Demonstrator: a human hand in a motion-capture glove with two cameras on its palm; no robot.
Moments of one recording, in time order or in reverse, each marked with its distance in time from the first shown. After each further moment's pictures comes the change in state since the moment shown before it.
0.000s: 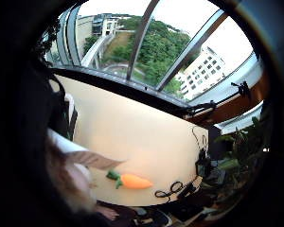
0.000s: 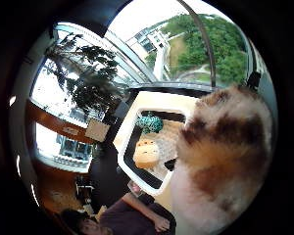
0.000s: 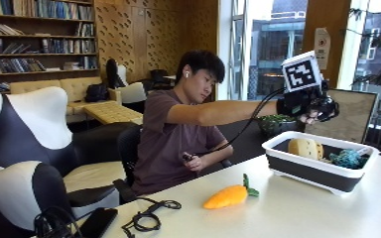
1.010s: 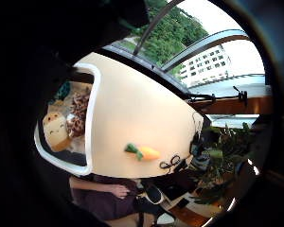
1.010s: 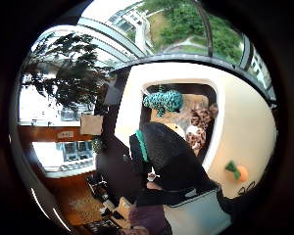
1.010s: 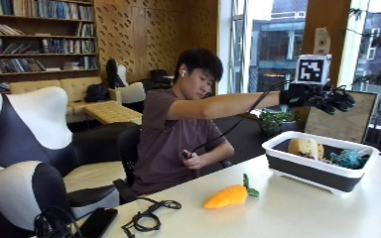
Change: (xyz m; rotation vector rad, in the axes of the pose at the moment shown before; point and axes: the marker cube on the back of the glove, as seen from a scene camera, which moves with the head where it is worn) arm -0.085 0.015 0.021 -0.339 0.177 0.005
